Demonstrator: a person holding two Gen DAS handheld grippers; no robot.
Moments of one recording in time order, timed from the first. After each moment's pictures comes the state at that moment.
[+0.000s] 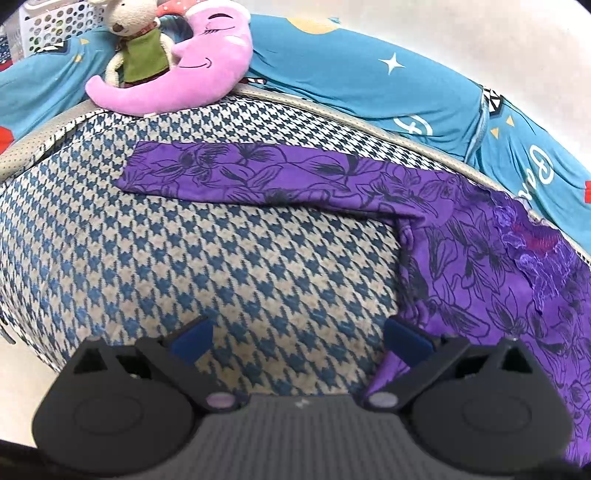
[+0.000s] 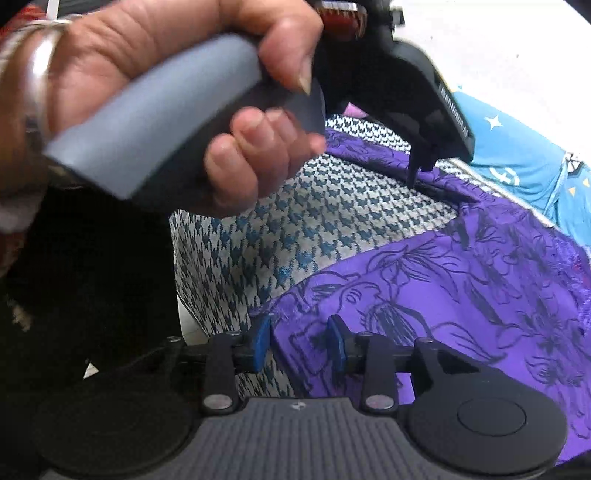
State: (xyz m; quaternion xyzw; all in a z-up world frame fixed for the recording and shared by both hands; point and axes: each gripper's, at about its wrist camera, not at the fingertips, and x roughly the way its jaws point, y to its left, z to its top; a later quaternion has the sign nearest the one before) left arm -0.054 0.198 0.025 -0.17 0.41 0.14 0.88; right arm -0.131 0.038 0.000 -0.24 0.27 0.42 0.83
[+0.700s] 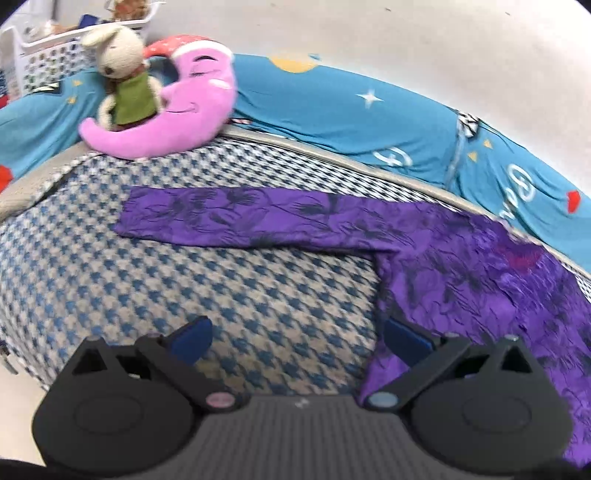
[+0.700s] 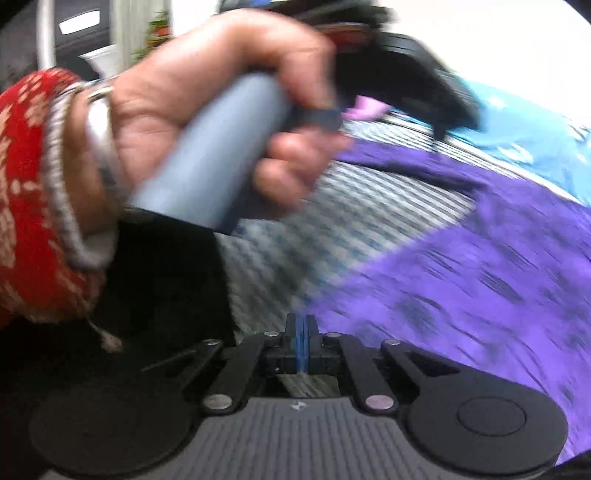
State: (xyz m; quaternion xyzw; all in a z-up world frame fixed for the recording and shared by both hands) left arm -0.050 0.177 0.049 -0.14 0.37 0.12 0.91; right arm -0.145 0.000 0.023 -0.15 0.32 0.43 0.83
